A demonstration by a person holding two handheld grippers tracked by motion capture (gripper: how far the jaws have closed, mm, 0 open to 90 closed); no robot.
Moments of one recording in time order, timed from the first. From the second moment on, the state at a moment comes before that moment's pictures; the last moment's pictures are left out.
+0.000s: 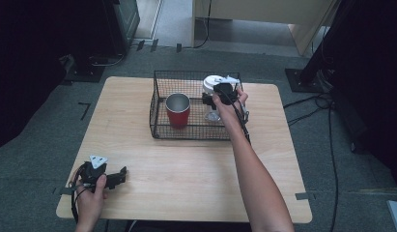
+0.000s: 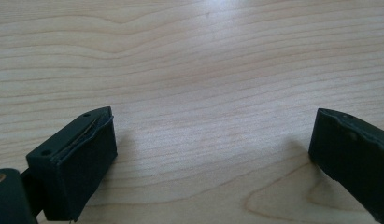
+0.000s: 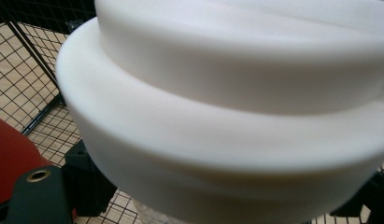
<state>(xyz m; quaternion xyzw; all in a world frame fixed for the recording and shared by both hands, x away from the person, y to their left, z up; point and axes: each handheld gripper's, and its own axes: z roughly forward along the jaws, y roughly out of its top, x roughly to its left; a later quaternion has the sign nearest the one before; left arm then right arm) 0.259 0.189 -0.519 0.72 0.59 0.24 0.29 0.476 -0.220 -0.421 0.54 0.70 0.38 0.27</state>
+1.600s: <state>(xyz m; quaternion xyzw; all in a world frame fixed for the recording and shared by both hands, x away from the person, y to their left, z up) 0.259 0.188 -0.519 0.72 0.59 0.24 0.28 0.421 -0.201 -0.404 0.56 0.72 0.30 0.28</state>
